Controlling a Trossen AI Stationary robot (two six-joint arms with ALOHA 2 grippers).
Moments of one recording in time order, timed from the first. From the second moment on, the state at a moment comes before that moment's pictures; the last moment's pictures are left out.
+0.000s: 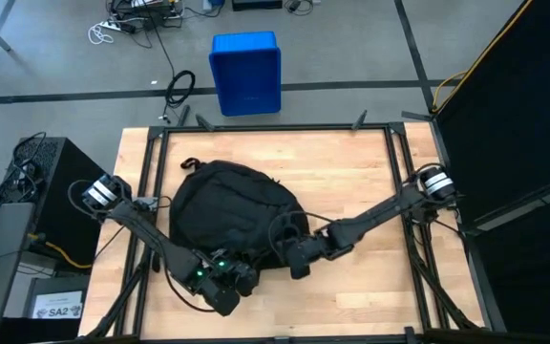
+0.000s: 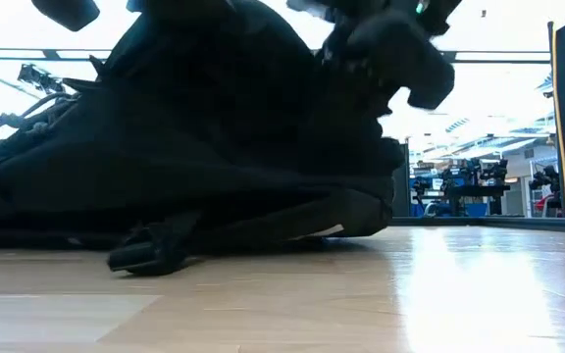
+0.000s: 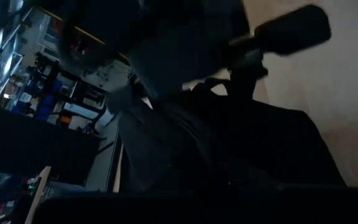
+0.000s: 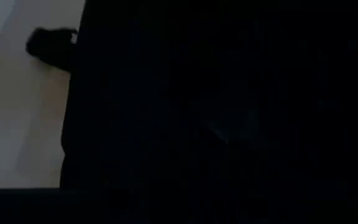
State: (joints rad) left arm -0.68 1.71 1.18 -0.27 -1.06 0.14; right arm 0.37 1.86 1.26 -0.32 0.45 -0.03
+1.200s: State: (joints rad) left arm -0.35 1.26 0.88 -0.80 -1.27 -0.64; right arm 0.53 1.85 1.13 -0.86 0.29 0.60
